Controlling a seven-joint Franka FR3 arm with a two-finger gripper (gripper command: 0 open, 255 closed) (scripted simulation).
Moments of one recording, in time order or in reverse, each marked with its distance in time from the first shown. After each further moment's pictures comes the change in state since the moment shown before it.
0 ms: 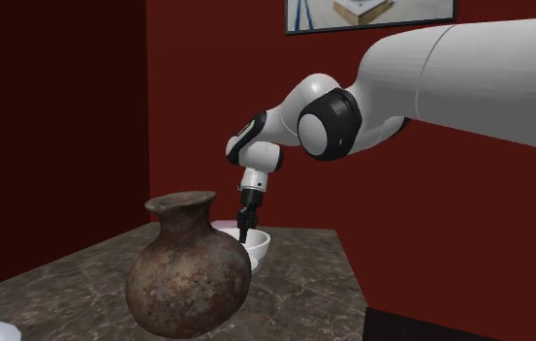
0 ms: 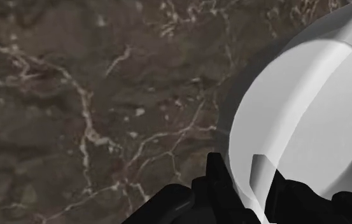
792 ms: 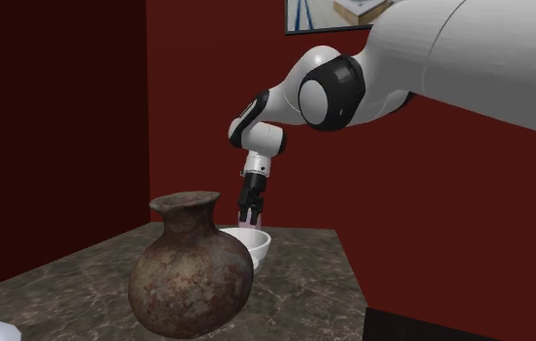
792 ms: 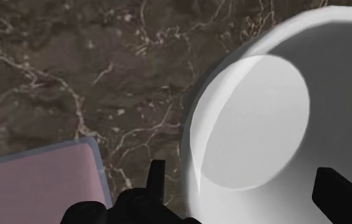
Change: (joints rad) arm 0.016 -0.147 -0.005 -0.132 -0.031 -0.040 -0.017
